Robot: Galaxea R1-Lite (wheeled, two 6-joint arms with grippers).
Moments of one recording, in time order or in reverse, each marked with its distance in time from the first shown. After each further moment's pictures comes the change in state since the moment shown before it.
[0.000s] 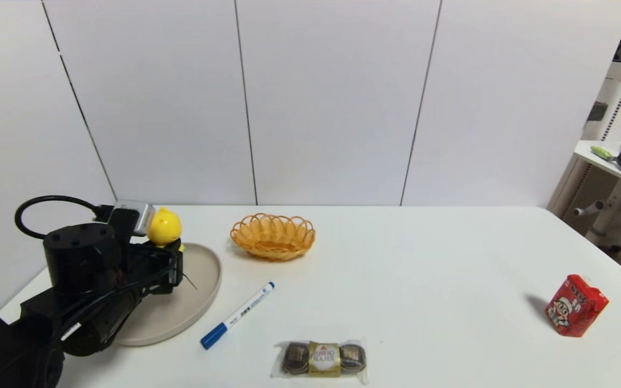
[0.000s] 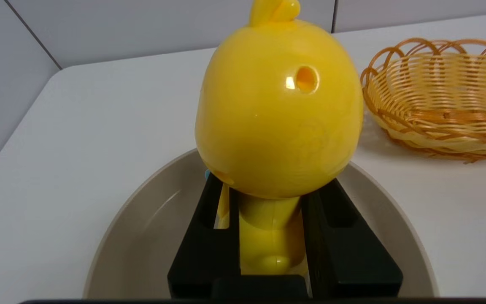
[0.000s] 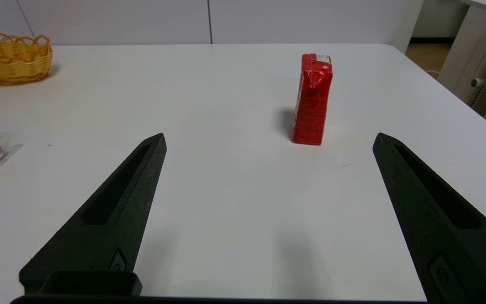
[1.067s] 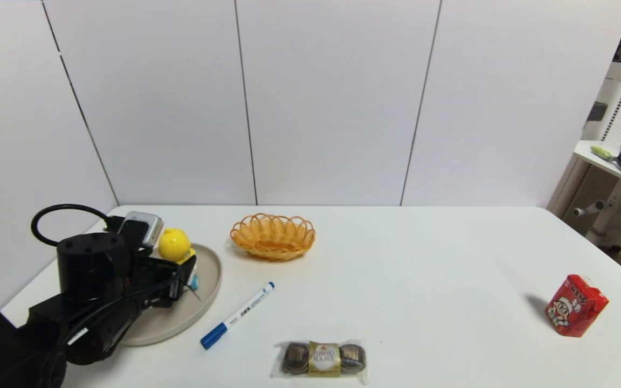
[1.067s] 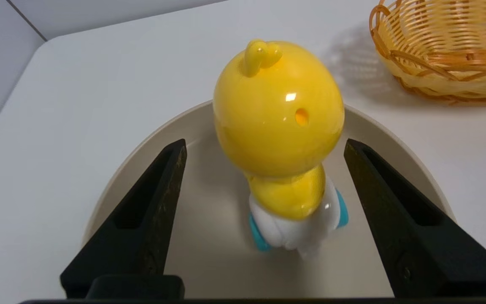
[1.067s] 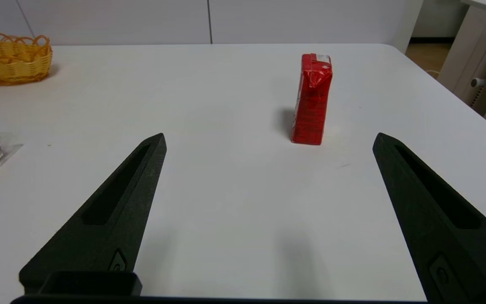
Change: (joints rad) left arm -0.002 -0.011 0.027 0.079 -0.006 0.041; right arm 0.000 0.000 0.000 0.000 0.000 0.000
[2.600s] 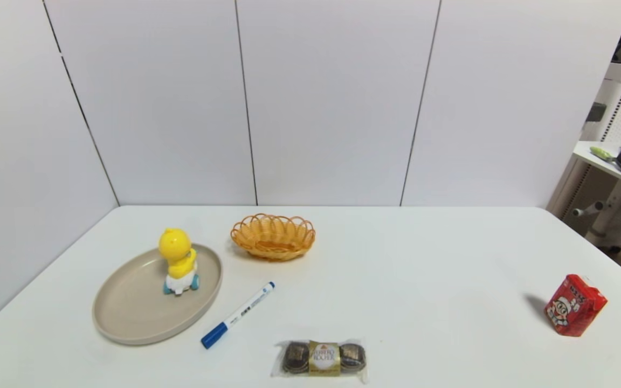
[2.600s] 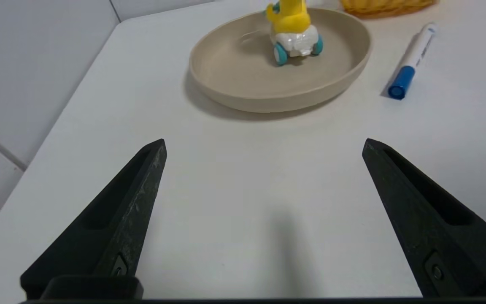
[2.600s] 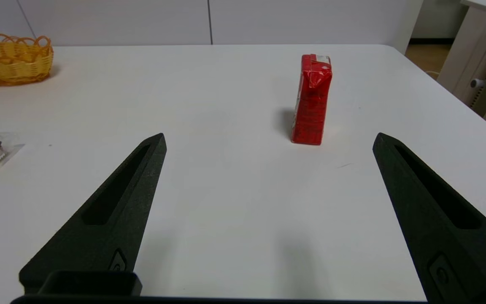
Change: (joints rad) left arm 0.287 -1.601 0.272 1.125 -0.325 0.070; right arm 0.000 0.000 0.000 0.000 0.000 0.000
